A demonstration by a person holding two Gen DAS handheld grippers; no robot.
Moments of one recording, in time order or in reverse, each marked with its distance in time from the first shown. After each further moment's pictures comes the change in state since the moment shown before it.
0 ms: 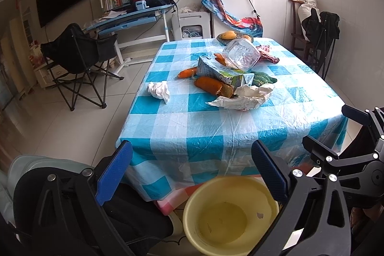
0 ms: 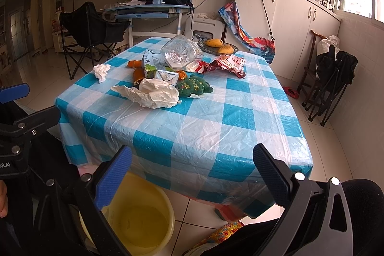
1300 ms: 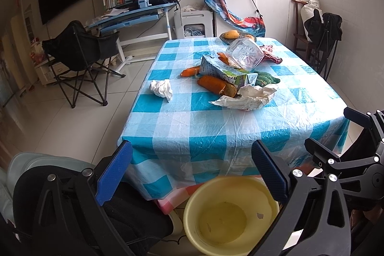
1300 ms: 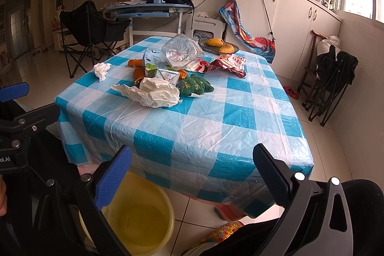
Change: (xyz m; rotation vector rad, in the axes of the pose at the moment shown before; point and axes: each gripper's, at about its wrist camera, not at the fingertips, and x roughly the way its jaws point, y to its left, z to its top) left arm 0.004 0.004 0.000 -0.015 0.010 0.000; right arm 0.001 0.000 0.001 0.002 0.002 0.000
